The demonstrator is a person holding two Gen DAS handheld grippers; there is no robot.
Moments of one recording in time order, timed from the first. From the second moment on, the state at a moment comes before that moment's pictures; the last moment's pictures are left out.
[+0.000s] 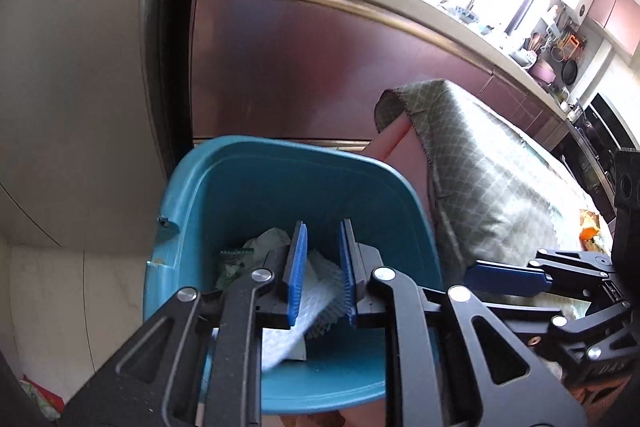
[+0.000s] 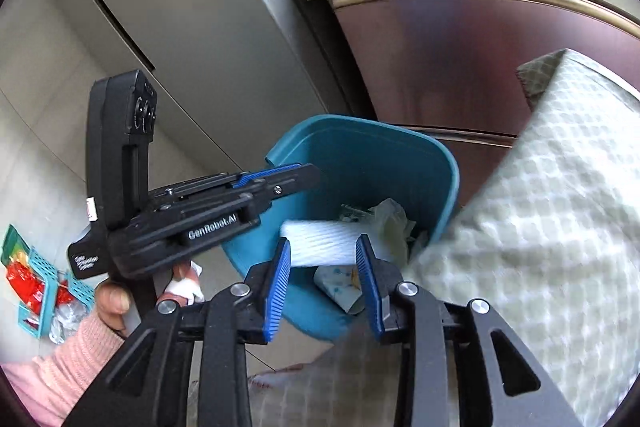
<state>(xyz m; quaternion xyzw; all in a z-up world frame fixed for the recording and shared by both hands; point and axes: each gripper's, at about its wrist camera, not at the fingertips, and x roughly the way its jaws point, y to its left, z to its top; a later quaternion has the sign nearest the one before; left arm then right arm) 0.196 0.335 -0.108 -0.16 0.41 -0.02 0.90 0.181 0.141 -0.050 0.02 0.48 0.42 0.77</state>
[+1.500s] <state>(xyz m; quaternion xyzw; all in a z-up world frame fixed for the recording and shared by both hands) 0.242 -0.093 -0.055 0.06 0.40 -0.32 0.86 0.137 -0.305 -0.050 0.26 0.38 0.11 0.88</state>
